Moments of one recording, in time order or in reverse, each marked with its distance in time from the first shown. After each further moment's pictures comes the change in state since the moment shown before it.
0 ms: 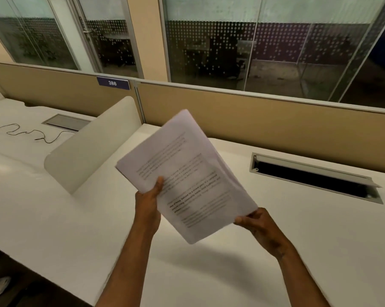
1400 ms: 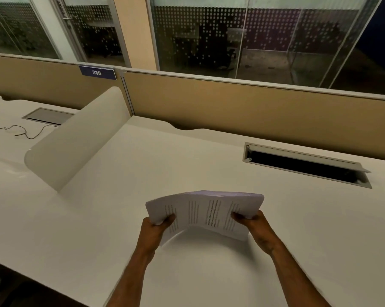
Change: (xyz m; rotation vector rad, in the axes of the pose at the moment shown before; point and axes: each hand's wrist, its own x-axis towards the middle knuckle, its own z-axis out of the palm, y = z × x) left_hand -0.025 -0.094 -0.069 0.473 -0.098 -0.179; right_hand -0.002 0.057 -0.017 -0.112 0.212 0.124
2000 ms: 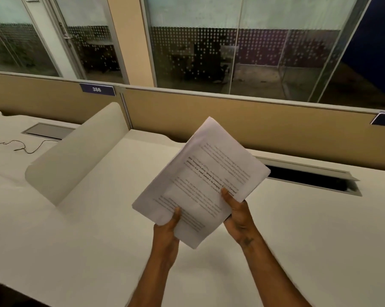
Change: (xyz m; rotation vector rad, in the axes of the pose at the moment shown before) left_hand -0.013 0.045 0.061 -0.503 -0.070 0.078; right_hand 0.017 -0.070 0.060 0.639 -0.048 -0.176
